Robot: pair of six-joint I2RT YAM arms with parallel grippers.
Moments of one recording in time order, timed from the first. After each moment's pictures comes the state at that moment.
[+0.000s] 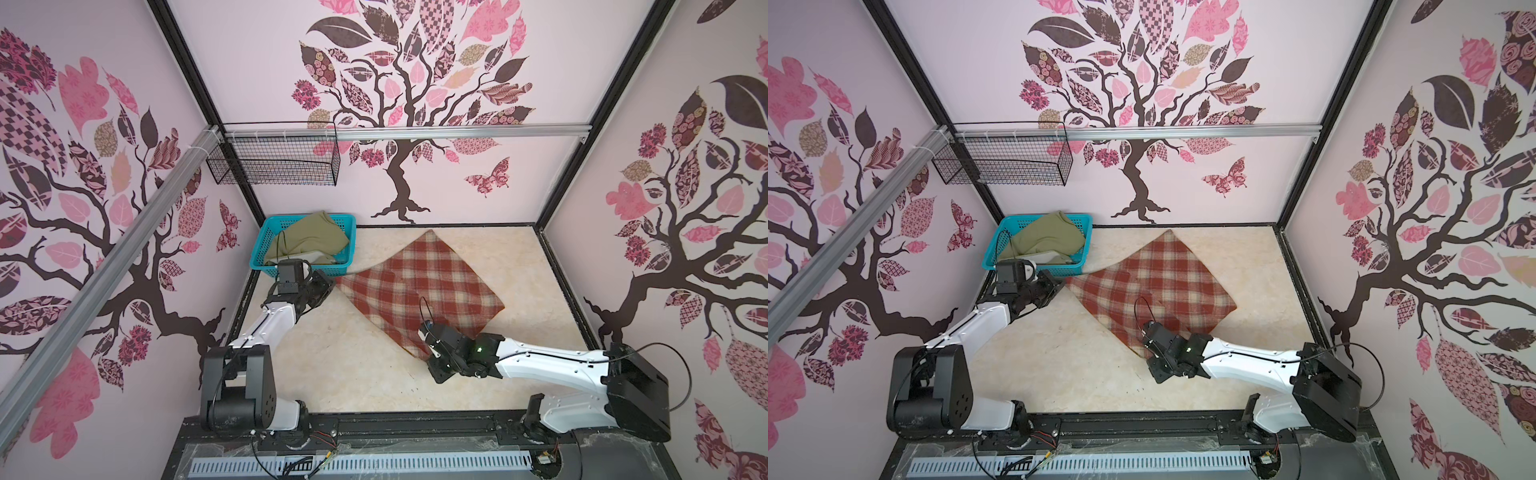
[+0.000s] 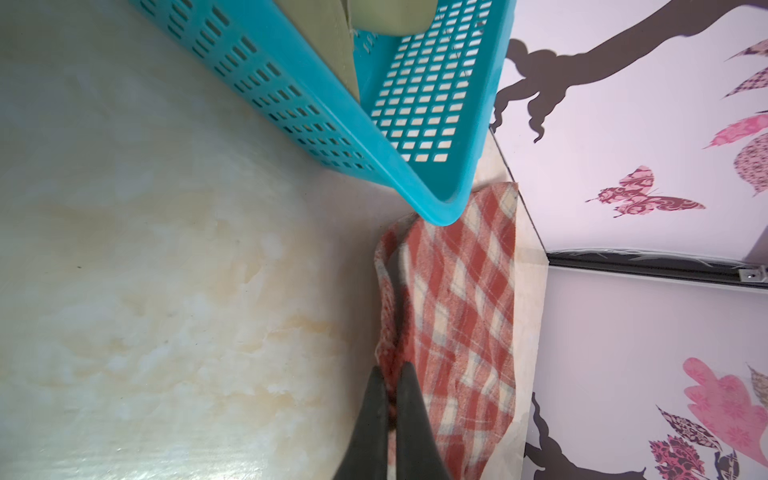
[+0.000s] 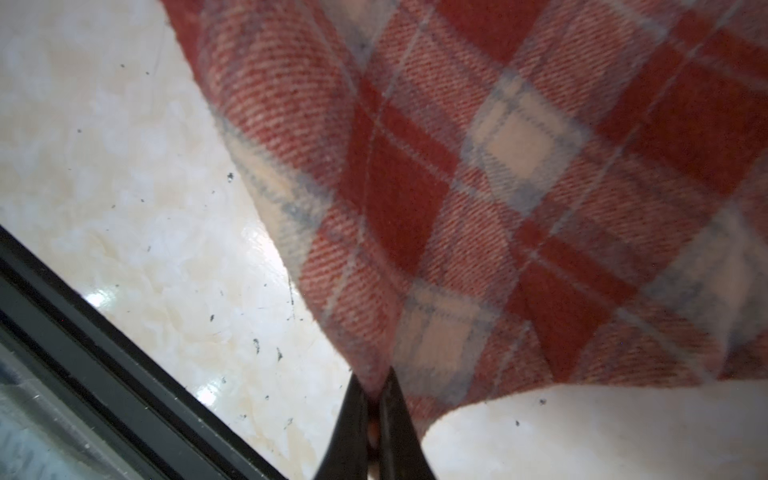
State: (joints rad) left arm 0.04 1.40 0.82 -0.11 0.43 -0.85; right arm 1.05 1.32 0.73 -0.50 0.02 0.48
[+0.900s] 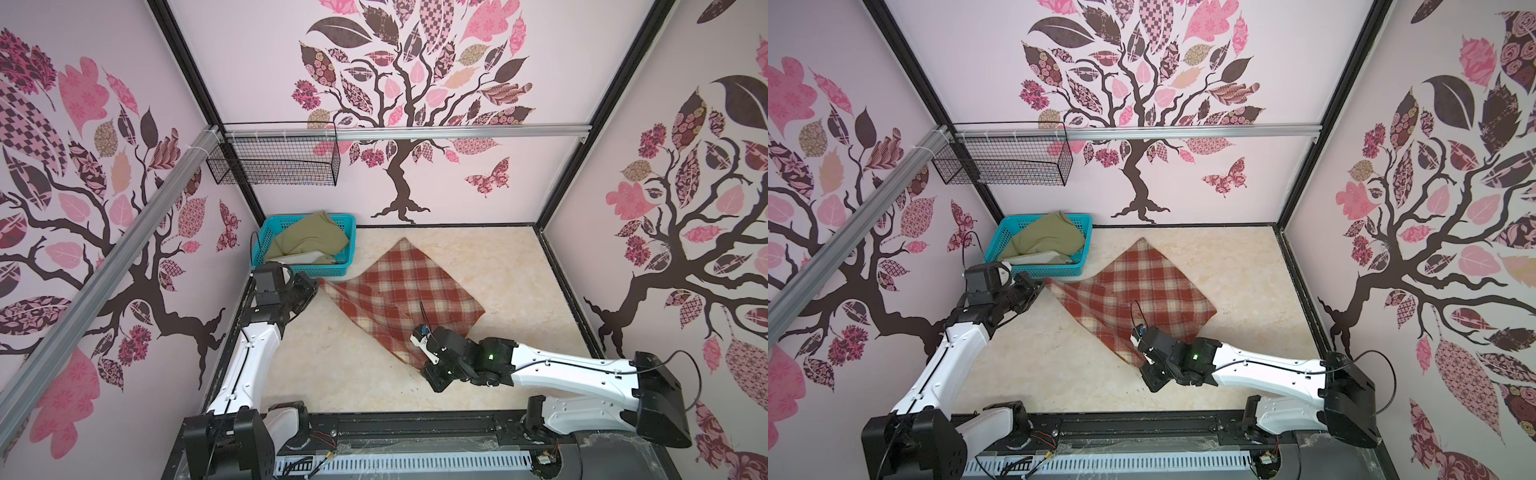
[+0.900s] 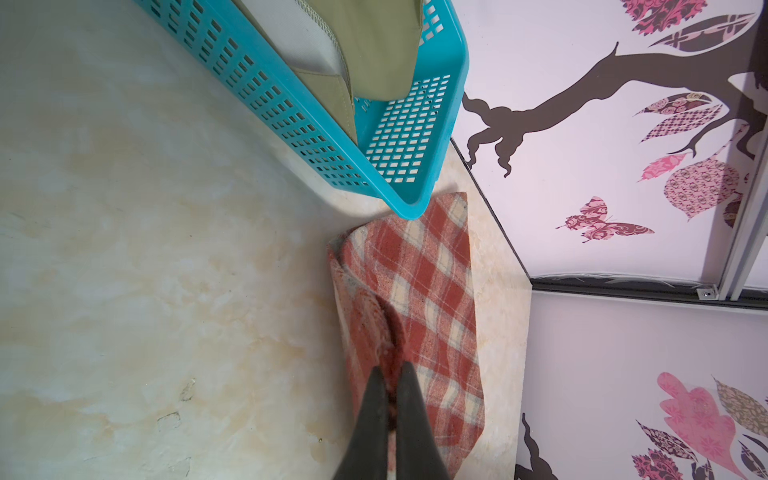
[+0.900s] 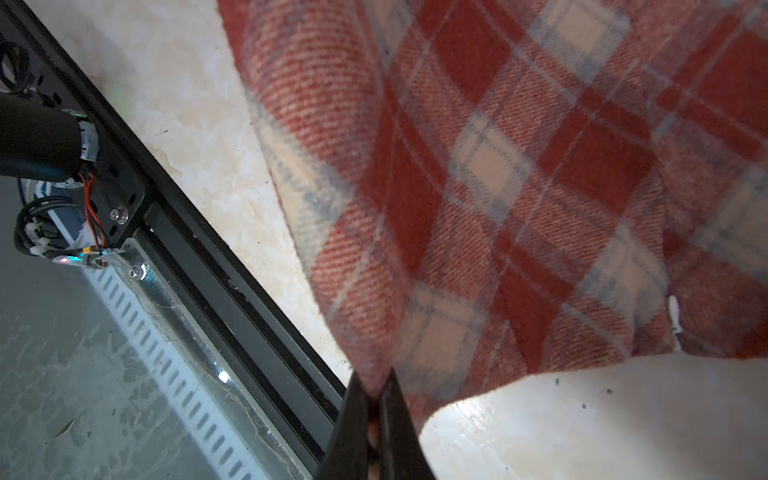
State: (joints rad) left arm 0.11 1.11 0.82 -0.35 0.39 -0.82; right arm 1.16 1.22 0.80 -0.56 -0.04 0.49
